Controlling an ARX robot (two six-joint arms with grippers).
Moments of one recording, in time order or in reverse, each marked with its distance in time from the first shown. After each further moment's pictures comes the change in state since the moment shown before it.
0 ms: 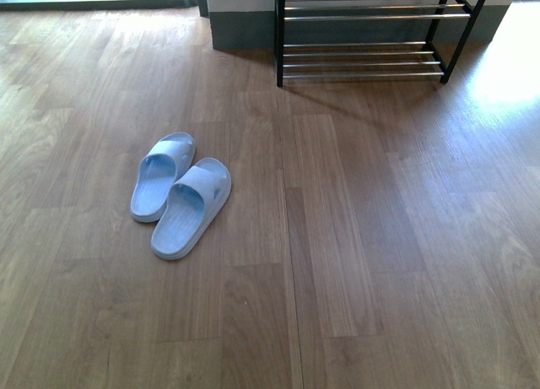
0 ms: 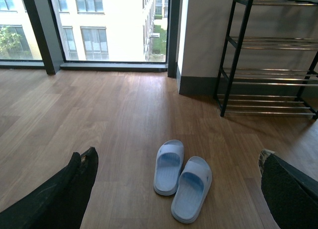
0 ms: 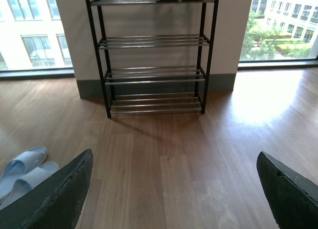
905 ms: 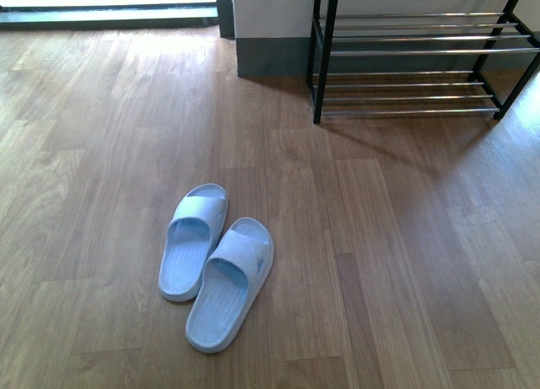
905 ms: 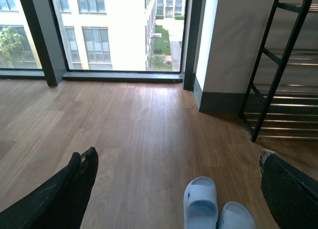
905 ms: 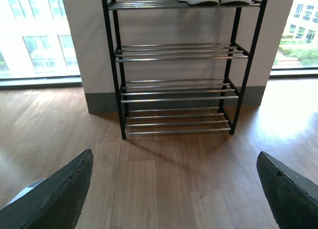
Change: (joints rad) left arm 0.000 0.000 0.000 0.000 -0.002 0.000; right arm -0.032 0.026 0.008 -0.019 -0.129 -0.016
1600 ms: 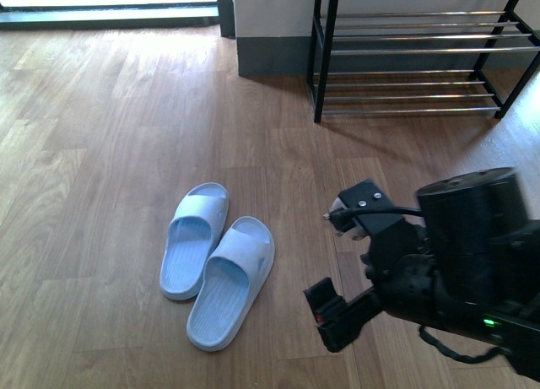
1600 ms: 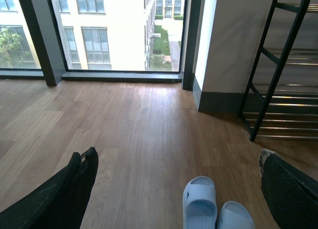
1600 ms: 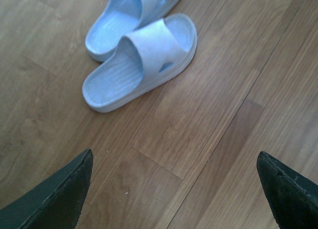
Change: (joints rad) left arm 0.000 0.000 0.000 0.000 0.002 0.000; right arm 0.481 2.293 0.639 0.851 -0.050 -0.056
